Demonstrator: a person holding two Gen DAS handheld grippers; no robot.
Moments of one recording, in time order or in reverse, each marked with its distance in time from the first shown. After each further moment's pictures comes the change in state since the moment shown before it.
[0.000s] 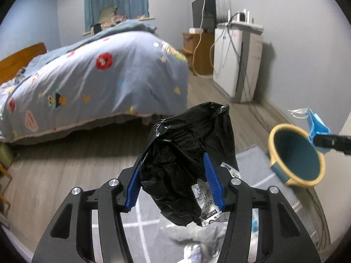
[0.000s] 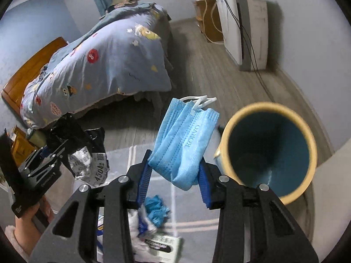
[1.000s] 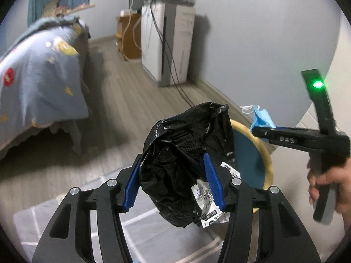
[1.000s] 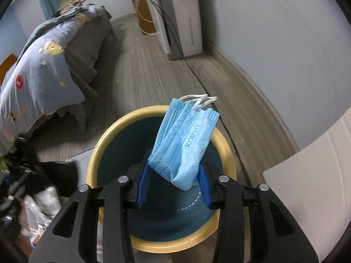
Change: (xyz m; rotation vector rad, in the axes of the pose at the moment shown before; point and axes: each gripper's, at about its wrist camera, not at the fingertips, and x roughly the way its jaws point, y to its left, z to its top) left arm 0.096 -0.221 0.027 0.119 0.166 -0.325; right arm 0.039 -0.230 0.011 0.210 0.071 -0.242
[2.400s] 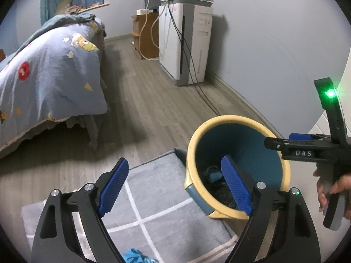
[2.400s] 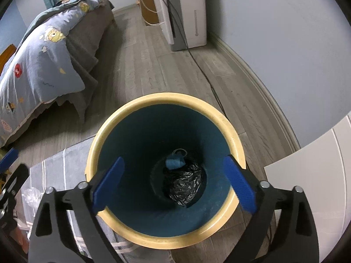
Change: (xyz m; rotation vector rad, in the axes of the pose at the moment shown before) left arm -0.021 0.023 -0.005 -0.019 -0.025 0.114; right arm 0.008 0.022 -0.005 -0.057 0.042 -0.033
